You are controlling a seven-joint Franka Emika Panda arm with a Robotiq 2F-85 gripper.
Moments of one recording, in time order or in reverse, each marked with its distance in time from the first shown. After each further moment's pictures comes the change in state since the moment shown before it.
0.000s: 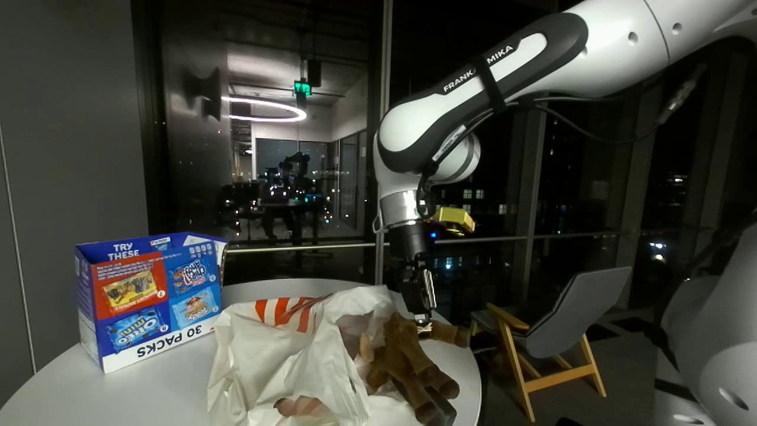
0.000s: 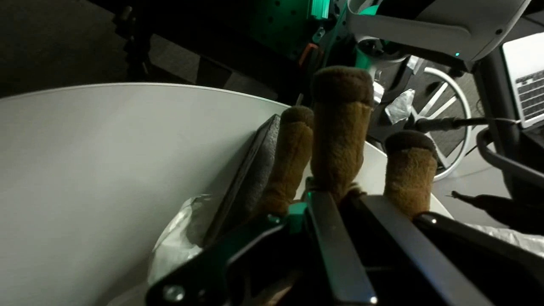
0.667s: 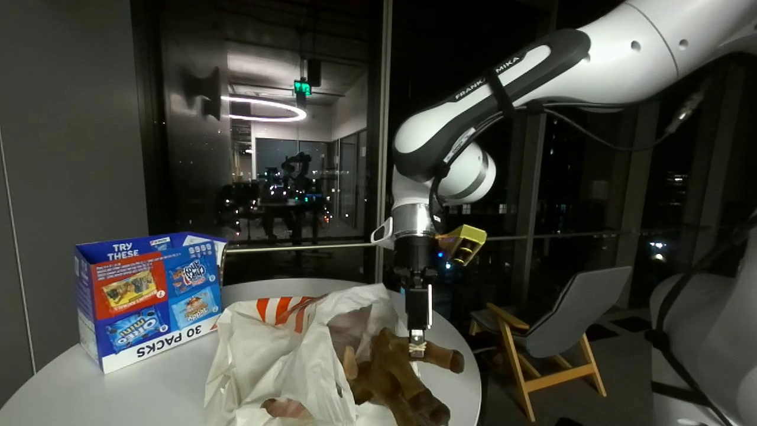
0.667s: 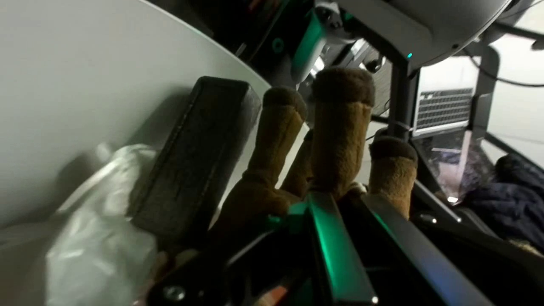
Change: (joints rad) arm 0.180 -0.024 -0.220 -0.096 0.192 0.076 -0.400
